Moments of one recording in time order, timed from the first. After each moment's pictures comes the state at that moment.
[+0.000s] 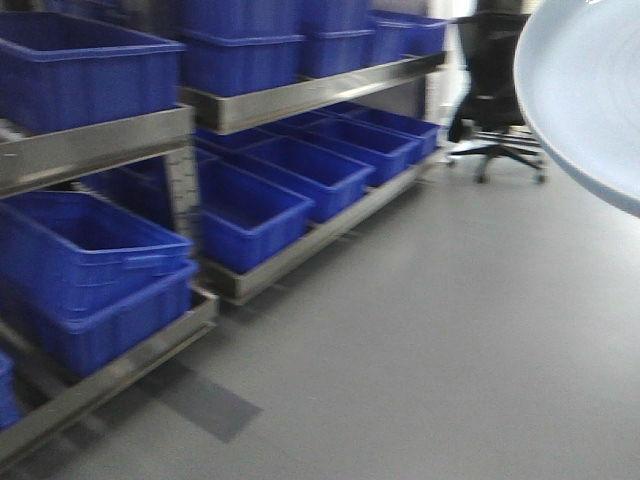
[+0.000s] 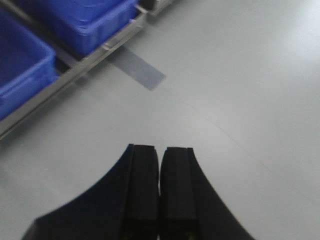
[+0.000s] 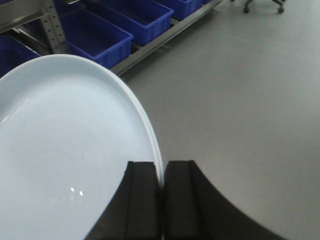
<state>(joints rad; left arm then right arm) -0.09 0.73 -0.37 -0.04 0.34 -0.10 0.10 0.45 -0.55 -0.13 0.50 0.21</state>
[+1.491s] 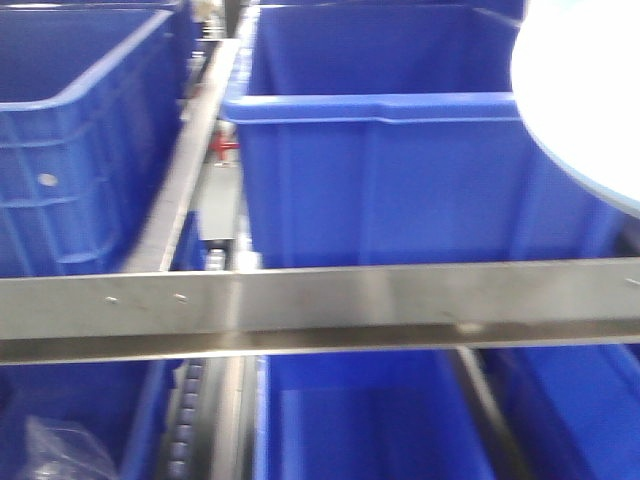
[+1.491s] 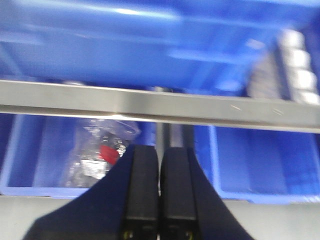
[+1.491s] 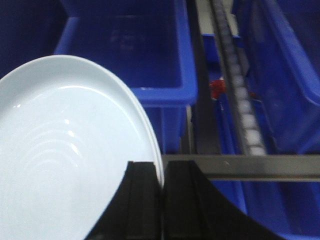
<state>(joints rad) -0.09 0.73 -0.37 -0.04 0.34 -0.10 0.10 0.45 -0.55 -0.13 0.50 0.21</state>
